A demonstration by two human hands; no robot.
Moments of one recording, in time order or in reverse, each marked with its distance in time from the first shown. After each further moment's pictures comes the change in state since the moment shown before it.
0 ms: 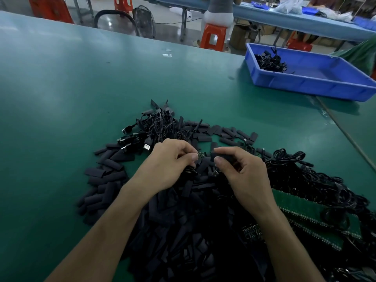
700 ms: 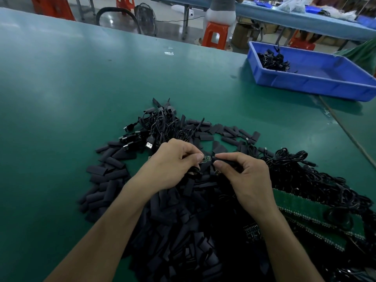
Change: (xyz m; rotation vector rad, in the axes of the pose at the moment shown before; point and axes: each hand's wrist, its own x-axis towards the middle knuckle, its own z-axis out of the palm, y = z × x) left_hand -0.001 0.005 0.000 0.001 -0.083 0.003; right_hand -0.004 0.006 0.003 0.105 -0.004 -0.007
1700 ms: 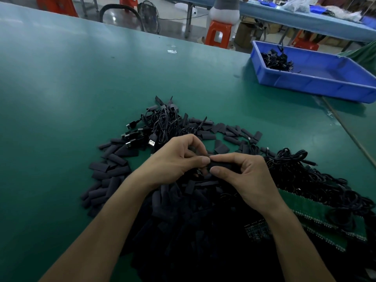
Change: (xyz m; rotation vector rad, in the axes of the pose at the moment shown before) left_hand -0.002 -0.003 -0.004 -0.311 -0.125 0.002; right_hand 0.006 -0.006 -0.007 0.197 -0.242 0.031
